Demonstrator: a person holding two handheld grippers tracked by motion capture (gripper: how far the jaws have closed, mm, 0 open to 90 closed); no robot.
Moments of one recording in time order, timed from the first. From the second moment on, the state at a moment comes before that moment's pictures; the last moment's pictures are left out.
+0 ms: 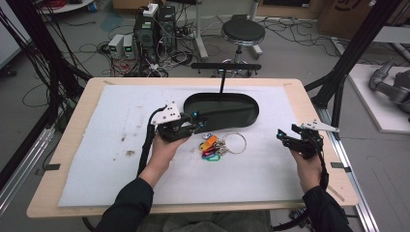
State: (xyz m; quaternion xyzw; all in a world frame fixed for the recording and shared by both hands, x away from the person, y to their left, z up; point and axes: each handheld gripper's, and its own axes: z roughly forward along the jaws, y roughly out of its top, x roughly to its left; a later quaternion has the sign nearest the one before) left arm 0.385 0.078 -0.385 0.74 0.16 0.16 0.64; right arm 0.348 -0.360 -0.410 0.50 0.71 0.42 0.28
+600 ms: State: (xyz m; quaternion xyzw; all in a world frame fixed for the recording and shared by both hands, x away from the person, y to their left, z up) left arm 0.429 0.053 -0.394 0.72 0.19 0.19 0.64; right arm 0.345 -0.369 -0.413 0.50 0.70 0.42 0.29
